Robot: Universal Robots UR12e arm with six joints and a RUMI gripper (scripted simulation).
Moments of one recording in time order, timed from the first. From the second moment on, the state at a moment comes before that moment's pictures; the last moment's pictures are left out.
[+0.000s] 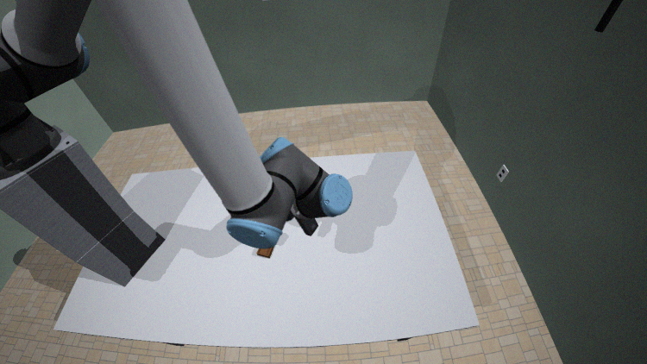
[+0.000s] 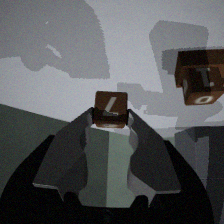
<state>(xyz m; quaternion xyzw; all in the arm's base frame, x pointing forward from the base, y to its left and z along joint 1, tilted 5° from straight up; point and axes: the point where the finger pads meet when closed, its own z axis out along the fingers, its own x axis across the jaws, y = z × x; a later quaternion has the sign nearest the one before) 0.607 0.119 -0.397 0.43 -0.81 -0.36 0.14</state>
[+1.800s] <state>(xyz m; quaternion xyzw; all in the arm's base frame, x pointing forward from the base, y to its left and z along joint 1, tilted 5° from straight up) 0.609 0.120 -0.422 0.43 -0.81 -0.36 0.14</state>
